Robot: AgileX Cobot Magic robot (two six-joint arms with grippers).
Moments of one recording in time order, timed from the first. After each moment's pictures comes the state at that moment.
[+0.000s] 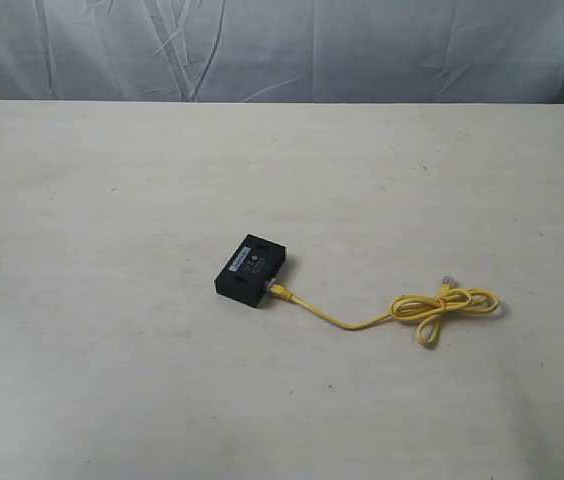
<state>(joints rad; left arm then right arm) -0.05 0.26 -0.28 -0.34 0.41 0.70 0.14 0.01 0.00 0.01 0.33 0.02</state>
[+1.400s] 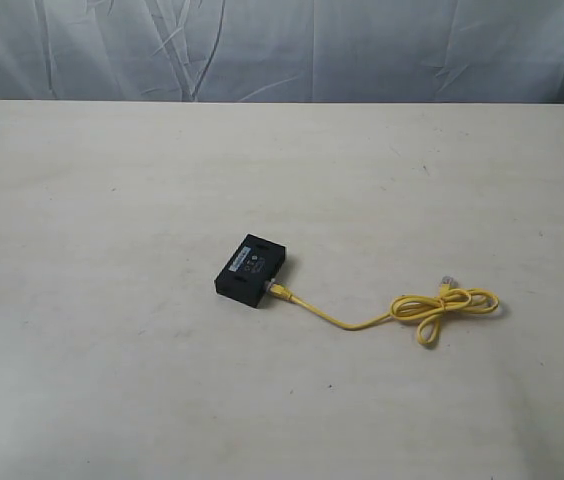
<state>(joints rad) 0.07 0.01 0.00 -0.14 0.25 0.09 0.14 0.01 0.00 0.01 0.33 0.02</state>
